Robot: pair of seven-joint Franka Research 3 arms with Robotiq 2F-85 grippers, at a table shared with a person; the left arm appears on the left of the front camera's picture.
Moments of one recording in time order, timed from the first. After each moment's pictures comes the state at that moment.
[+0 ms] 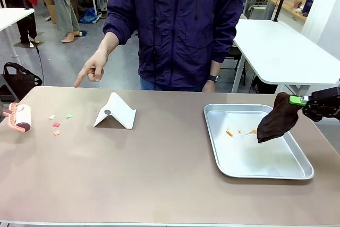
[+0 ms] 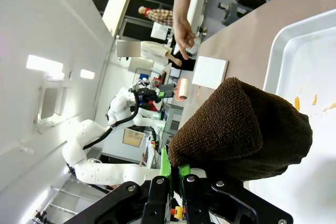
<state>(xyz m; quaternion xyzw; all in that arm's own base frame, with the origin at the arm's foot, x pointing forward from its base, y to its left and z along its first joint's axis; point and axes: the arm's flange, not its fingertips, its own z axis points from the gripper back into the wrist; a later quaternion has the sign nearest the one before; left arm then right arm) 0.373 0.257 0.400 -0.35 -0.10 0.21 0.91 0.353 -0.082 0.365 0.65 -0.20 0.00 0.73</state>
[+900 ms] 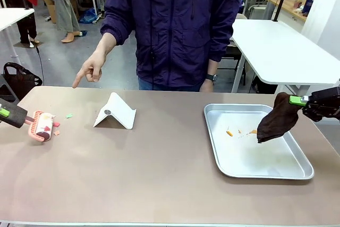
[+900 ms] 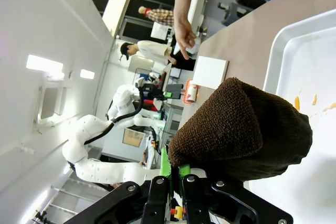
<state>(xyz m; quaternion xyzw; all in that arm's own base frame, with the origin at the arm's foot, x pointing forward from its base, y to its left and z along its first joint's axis) 0.412 0.198 0.380 -0.32 -0.04 0.15 0.94 0.353 -0.082 0.365 0.65 -0.20 0.00 0.73</state>
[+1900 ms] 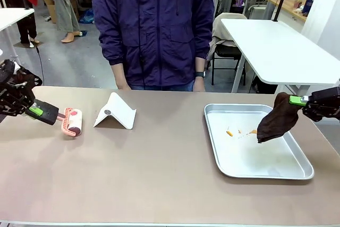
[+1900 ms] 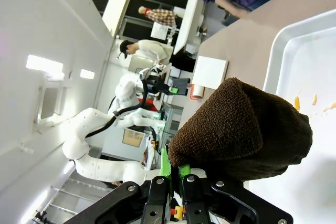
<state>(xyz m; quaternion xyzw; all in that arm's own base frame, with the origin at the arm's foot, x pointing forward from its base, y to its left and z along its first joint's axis) 0.459 0.121 0.370 -0.33 0.01 0.10 0.94 0.353 -0.082 0.365 0.65 -0.20 0.00 0.73</state>
